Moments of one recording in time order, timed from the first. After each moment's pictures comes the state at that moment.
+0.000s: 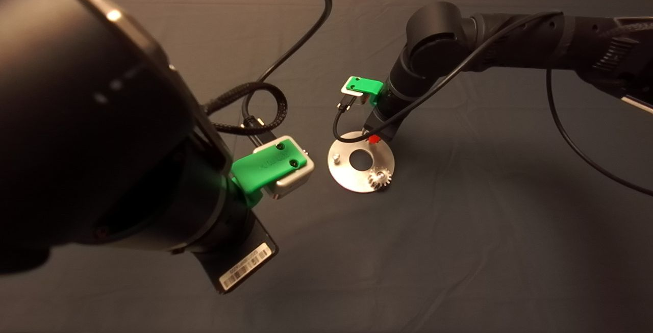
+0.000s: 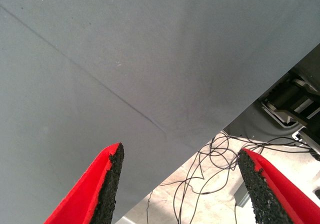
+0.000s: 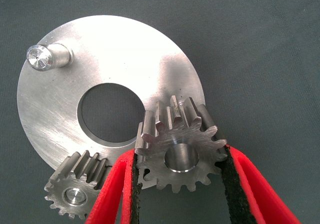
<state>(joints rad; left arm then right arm) -0.85 2.65 -0.44 -0.02 1.53 -1.34 0.41 2.77 -1.33 -0.33 -1.42 0.47</state>
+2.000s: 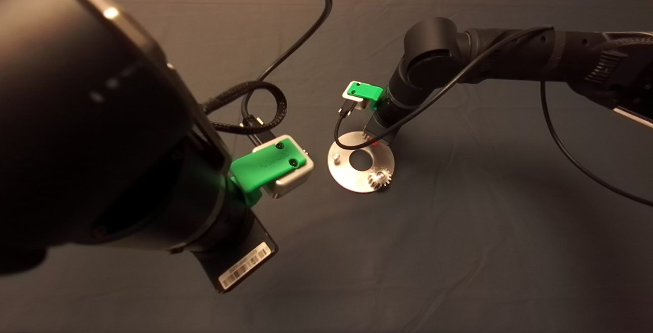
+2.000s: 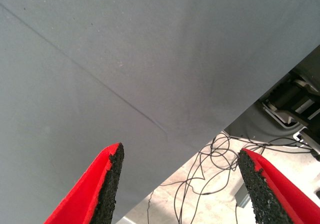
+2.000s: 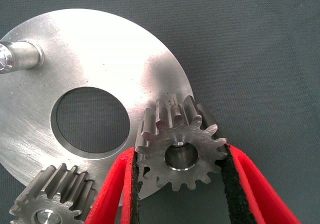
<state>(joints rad) -0.86 2.65 -0.44 -0.02 1.53 -1.34 0.37 2.77 -1.33 -0.40 -1.43 0.47</state>
